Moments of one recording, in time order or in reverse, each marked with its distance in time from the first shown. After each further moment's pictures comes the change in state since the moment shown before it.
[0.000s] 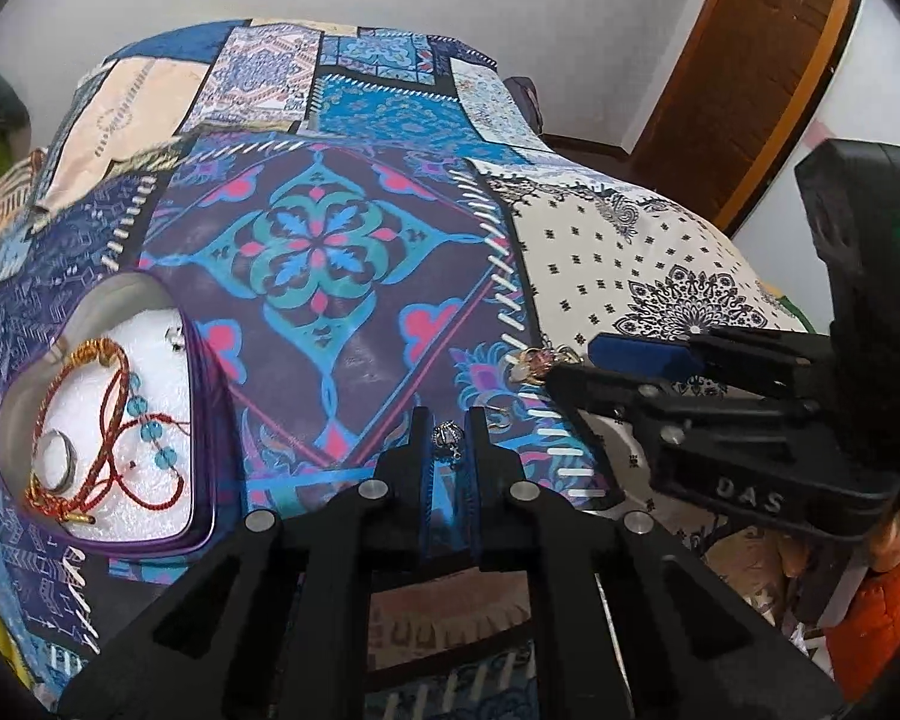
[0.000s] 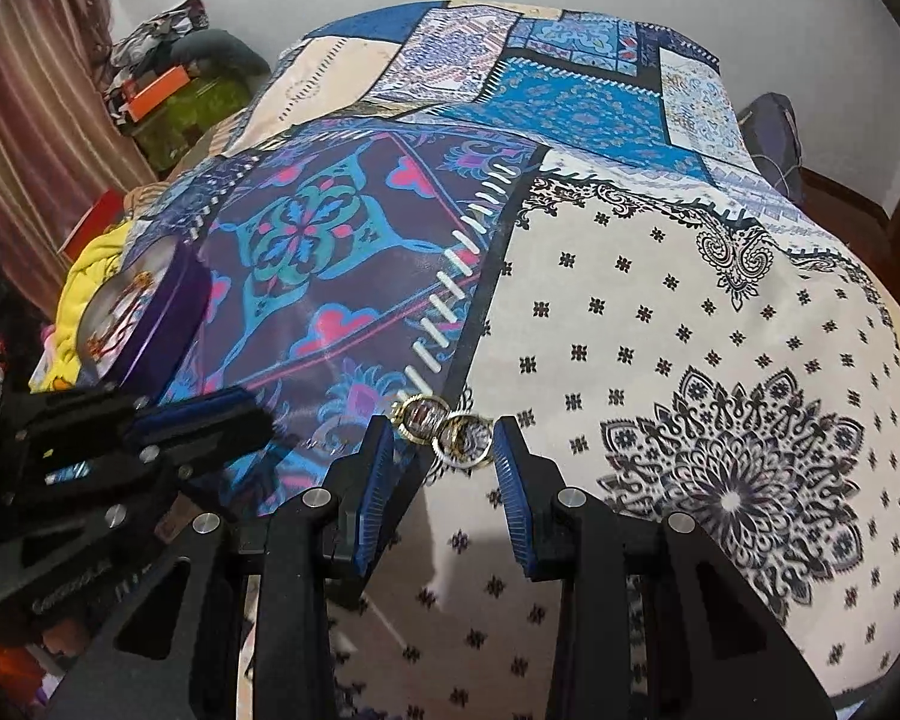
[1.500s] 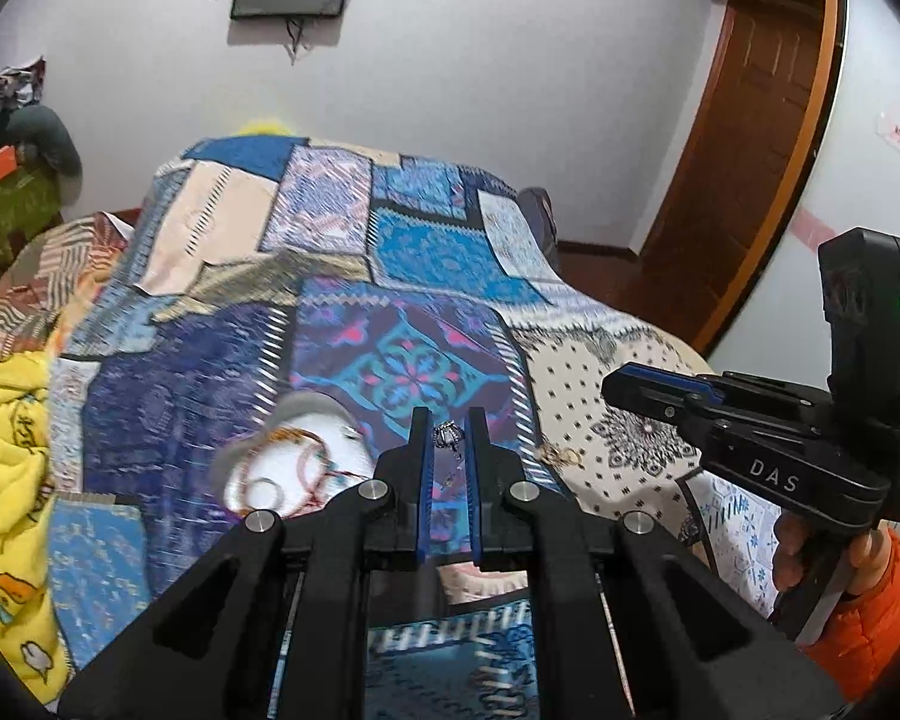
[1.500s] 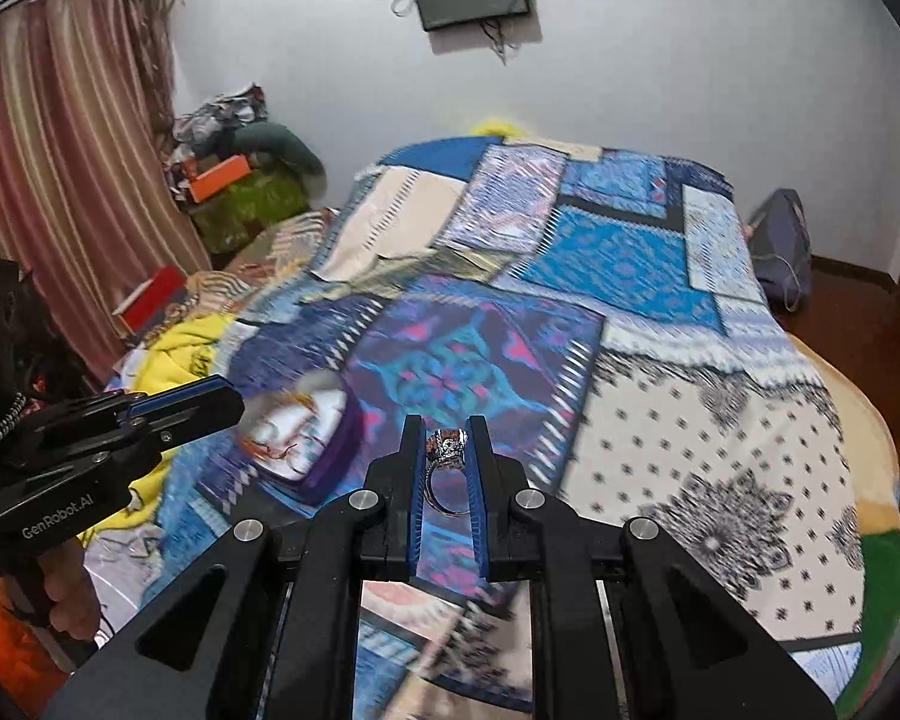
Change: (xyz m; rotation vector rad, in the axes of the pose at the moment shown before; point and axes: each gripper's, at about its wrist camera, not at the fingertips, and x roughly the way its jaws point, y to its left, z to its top) left arm -0.135 0.021 0.008 -0.024 -0.269 0.051; right arm -0.082 0.060 0.020 -0.051 -0.288 0.071
